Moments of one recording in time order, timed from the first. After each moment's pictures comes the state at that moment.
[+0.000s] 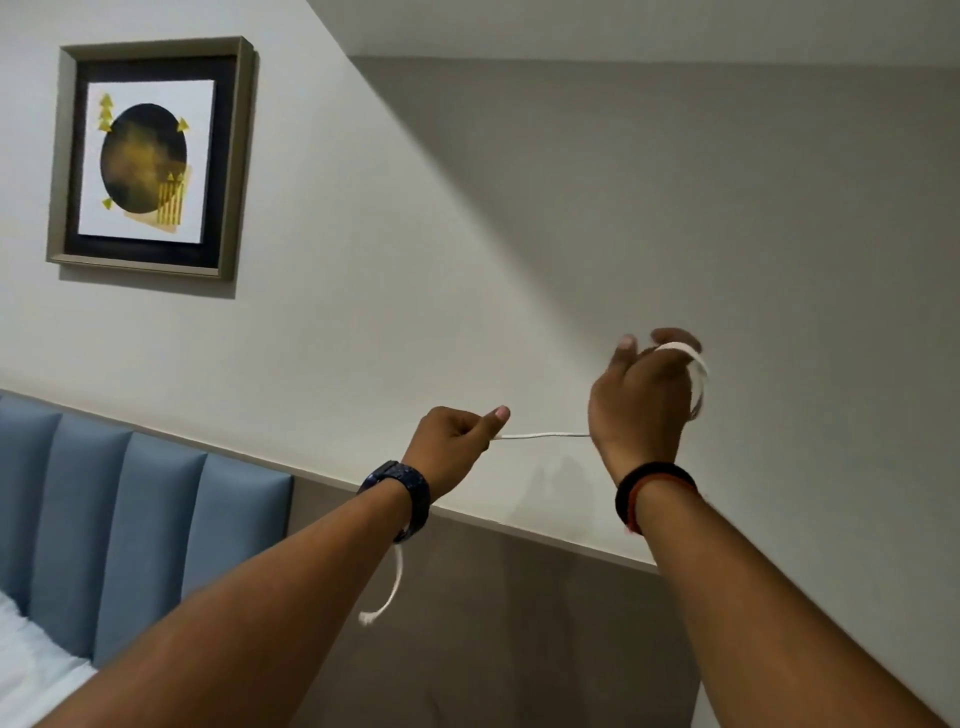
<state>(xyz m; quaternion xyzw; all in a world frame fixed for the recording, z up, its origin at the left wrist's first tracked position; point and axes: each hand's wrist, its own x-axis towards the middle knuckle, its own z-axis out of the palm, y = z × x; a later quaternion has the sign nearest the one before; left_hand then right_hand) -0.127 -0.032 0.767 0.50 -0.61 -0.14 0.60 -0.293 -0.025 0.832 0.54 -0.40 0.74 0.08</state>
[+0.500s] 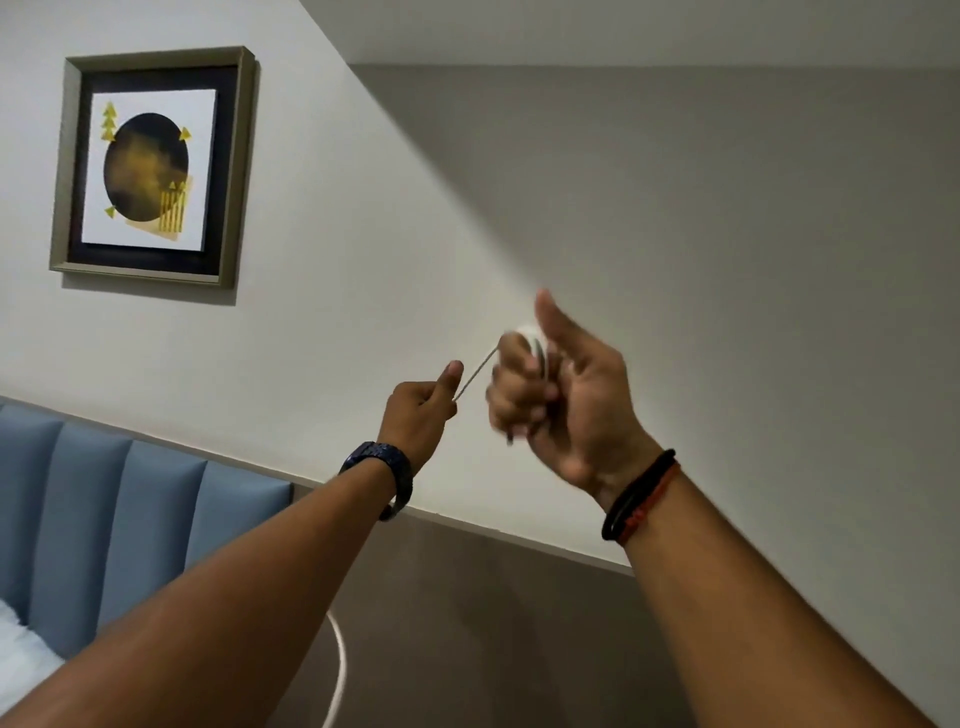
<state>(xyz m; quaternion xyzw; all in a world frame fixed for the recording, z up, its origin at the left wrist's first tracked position) -0.107 -0.037 0.791 0.48 -0.53 -0.10 0.69 -0.264 0.036 0.850 0.70 -0.05 0.40 -0.58</state>
